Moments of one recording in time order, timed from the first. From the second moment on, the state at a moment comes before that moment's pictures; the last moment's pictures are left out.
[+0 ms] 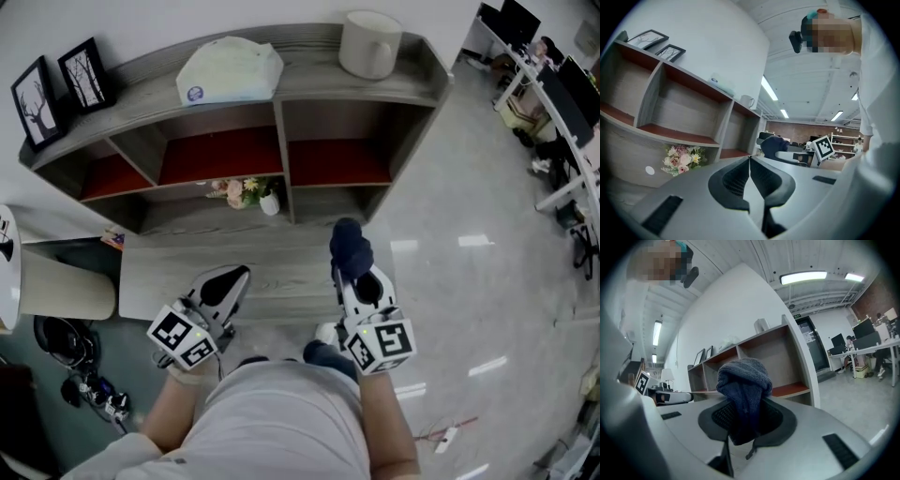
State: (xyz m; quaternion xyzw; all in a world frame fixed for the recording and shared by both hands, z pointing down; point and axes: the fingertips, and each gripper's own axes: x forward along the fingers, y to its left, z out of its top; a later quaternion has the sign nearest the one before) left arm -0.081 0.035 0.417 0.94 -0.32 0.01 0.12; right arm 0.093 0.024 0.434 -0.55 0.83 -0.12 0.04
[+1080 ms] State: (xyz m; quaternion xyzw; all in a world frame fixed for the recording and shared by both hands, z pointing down) left arm -0.060 -0.030 0.391 0.90 -0.43 0.01 0.11; right arm 0.055 -0.195 0.358 -0.46 0.89 -0.05 0.05
